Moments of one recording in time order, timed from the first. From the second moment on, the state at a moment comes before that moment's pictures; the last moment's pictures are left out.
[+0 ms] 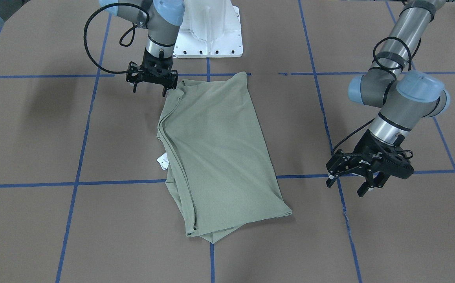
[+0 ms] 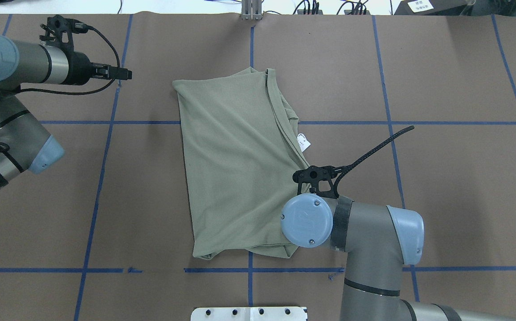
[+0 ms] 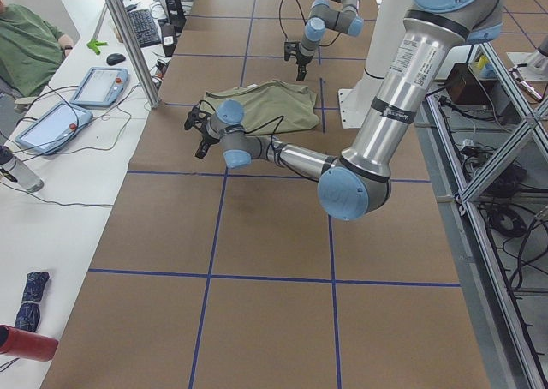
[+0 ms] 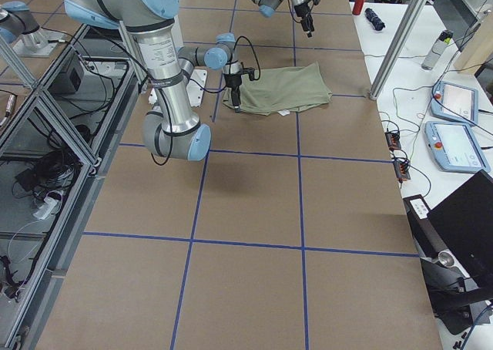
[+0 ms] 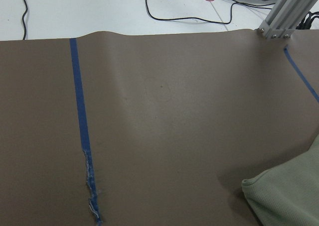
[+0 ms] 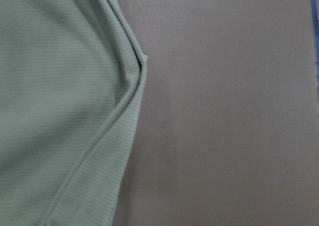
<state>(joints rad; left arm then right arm) -0.93 -2.00 -1.35 -2.56 -1.90 -0.90 0.27 -1.03 1.91 -1.96 1.50 1.31</state>
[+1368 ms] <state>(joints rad) -0.92 -2.00 -1.35 -2.57 -1.90 -0.93 0.21 -0.97 1.81 -1.81 1.51 1.25</state>
